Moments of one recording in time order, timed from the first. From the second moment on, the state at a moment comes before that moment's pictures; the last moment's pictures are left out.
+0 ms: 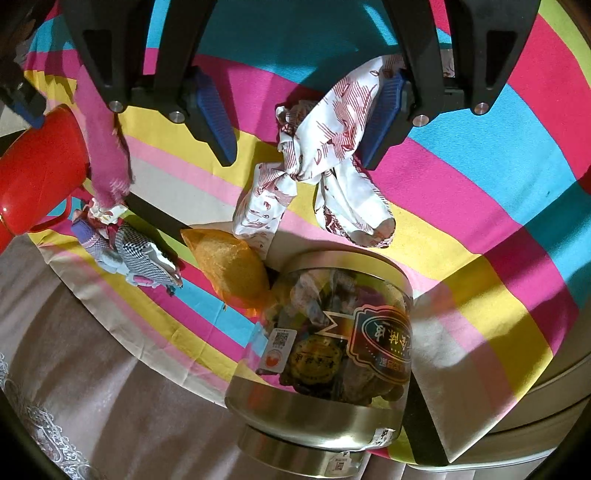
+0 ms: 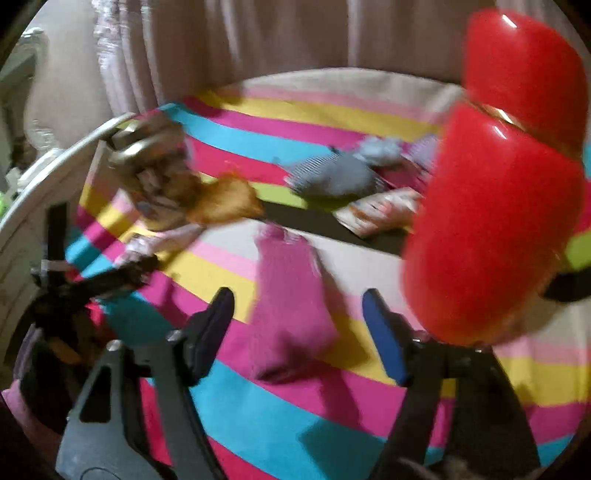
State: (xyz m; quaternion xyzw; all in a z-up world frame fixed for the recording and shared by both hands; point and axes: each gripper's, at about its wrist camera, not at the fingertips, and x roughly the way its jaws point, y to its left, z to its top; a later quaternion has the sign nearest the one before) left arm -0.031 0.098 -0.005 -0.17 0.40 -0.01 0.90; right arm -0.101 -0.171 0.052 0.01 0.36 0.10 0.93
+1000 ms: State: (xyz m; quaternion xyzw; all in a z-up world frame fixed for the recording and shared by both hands) left arm -0.030 0.095 -0.005 -0.17 0.40 -0.01 0.90; right arm -0.125 -0.187 0.054 0.06 0.33 0.14 0.93
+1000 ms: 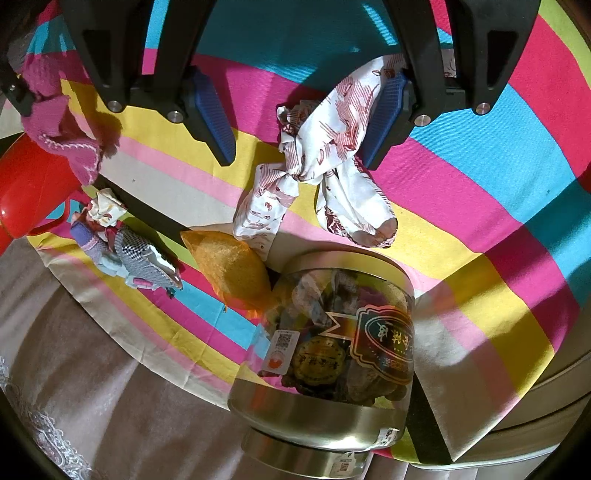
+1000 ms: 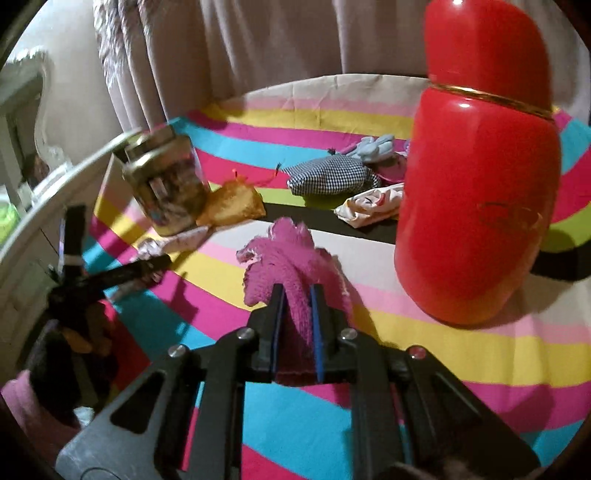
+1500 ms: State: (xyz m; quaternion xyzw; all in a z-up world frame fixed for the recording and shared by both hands) left arm -0.040 0.079 0.004 -0.13 0.40 0.01 0.91; right arm -0.144 -0.213 0.050 0.16 0.33 0.16 0.92
